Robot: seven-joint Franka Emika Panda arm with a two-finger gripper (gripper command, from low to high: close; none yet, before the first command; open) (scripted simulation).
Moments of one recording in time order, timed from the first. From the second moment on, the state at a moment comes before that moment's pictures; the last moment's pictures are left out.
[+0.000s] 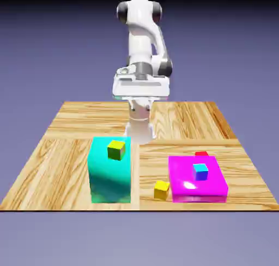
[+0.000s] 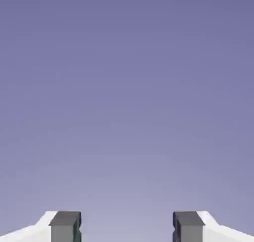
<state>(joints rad) 0.03 -0.53 -0.01 -2.80 0.05 3.02 0.79</state>
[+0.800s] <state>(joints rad) 0.38 0.20 -0.23 -2.52 1.10 2.71 1.76</state>
